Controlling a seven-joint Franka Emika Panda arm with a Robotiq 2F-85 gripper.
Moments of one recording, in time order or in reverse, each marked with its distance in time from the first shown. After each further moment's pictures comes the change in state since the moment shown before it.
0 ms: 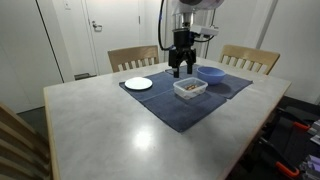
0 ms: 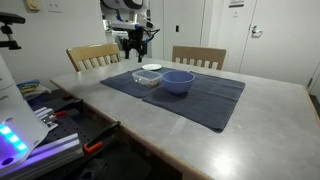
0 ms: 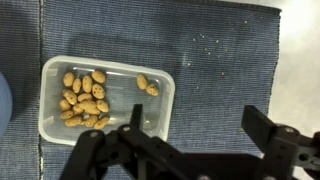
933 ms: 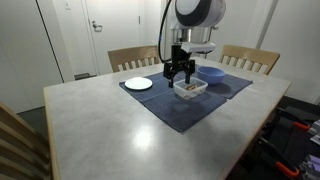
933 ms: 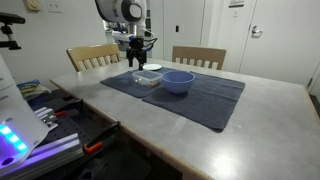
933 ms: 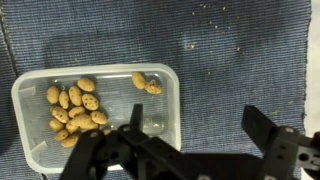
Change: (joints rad) arm 0.032 0.086 -0.020 -0.030 -0.027 0.194 0.230
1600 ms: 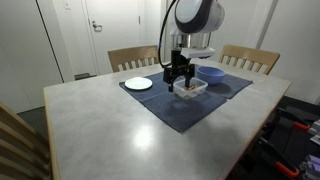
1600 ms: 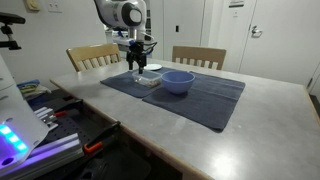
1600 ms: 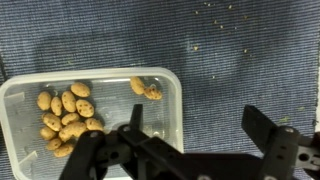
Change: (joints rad) arm 0.001 0.037 0.001 0.000 -0.001 0.034 0.000
